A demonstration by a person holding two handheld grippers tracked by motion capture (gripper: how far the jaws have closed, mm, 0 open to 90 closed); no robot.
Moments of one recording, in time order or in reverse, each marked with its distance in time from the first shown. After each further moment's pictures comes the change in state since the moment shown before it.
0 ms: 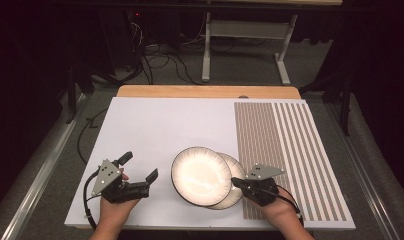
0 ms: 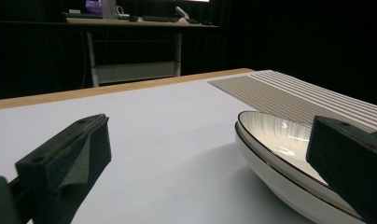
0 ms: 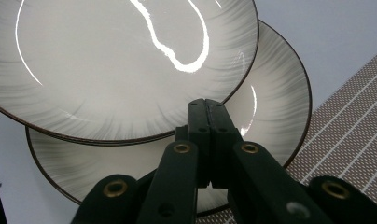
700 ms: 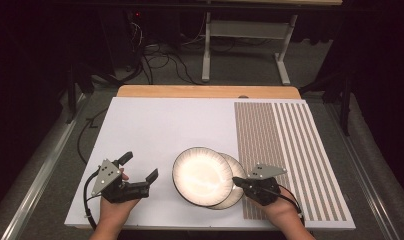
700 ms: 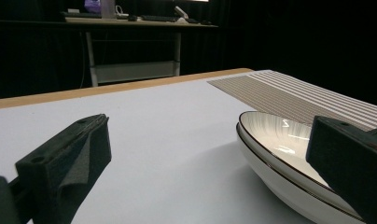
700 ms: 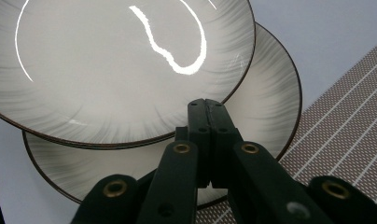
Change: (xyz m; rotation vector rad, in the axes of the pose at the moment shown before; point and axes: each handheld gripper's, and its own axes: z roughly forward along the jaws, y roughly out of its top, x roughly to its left) left arm 0.000 0.000 0.000 0.000 -0.004 -0.002; right arm -0.003 -0.001 -0.003 -0.004 -0.005 0.005
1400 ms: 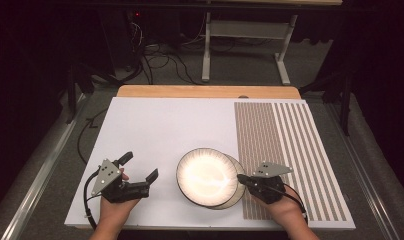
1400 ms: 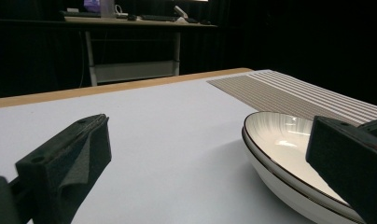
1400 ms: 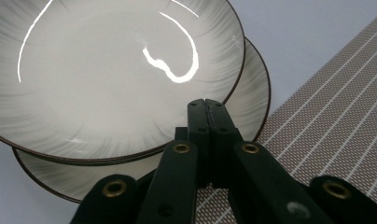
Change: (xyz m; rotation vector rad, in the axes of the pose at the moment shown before) left arm 0.000 -0.001 0.000 0.003 -0.003 -0.003; right arm -0.009 -0.001 -0.009 -0.014 -0.033 0.018
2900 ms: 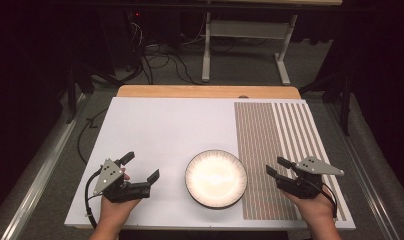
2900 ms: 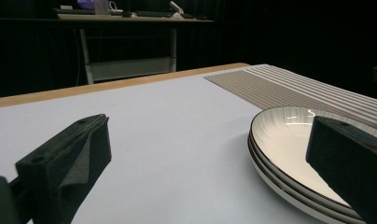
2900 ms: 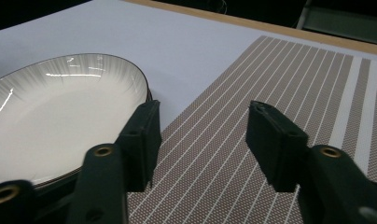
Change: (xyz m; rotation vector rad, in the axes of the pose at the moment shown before) left arm -0.001 0.000 0.003 0.018 -0.016 0.018; right arm -0.047 -0.017 -0.064 -0.200 -0.185 0.133
